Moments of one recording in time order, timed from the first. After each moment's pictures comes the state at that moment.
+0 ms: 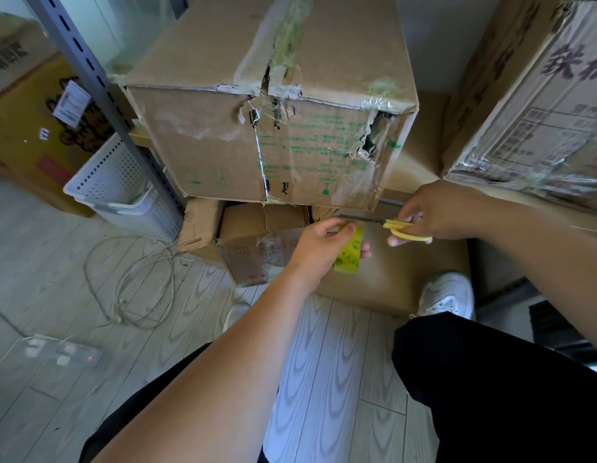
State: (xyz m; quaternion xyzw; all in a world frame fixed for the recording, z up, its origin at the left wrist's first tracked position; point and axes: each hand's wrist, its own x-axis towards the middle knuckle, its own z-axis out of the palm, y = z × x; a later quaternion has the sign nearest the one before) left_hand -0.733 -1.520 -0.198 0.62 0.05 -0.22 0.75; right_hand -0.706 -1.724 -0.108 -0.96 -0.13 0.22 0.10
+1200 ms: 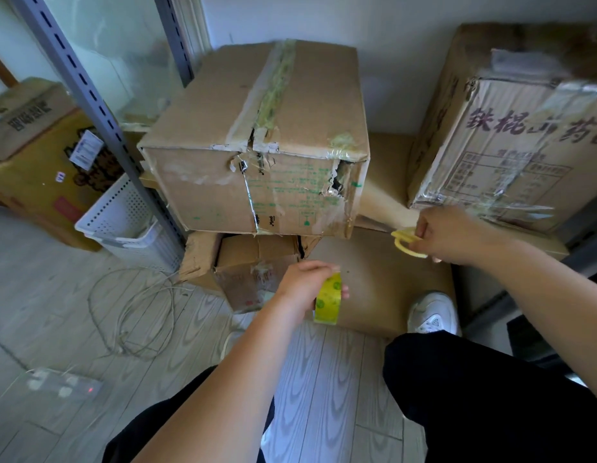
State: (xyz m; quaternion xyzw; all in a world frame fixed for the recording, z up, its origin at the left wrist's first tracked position) left_hand -0.769 -1.520 -0.149 0.63 0.17 -0.27 0.71; right_hand -0.744 -1.746 -0.074 -0.99 0.00 0.14 0.02
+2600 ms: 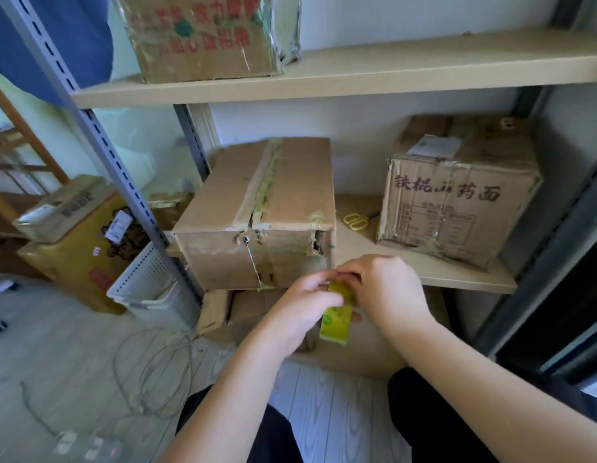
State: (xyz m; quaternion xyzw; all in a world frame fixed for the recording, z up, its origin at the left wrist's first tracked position) left_hand -0.816 -1.526 -0.015 0.69 -0.04 -0.26 0.67; right_hand -0.827 -1.674 -0.011 -0.97 -0.04 -0.12 0.19
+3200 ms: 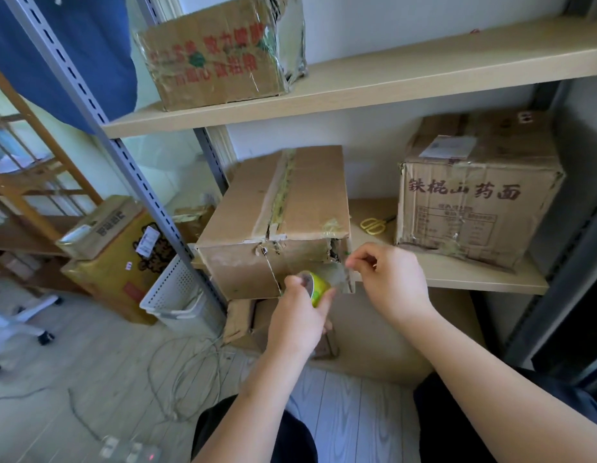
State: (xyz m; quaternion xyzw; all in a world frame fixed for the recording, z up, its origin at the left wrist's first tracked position) left_hand -0.813 -1.506 -0.030 0.93 0.02 -0.02 0.36; right_hand -0.804 -1.664 -0.020 -0.90 0.03 -0.18 0.41
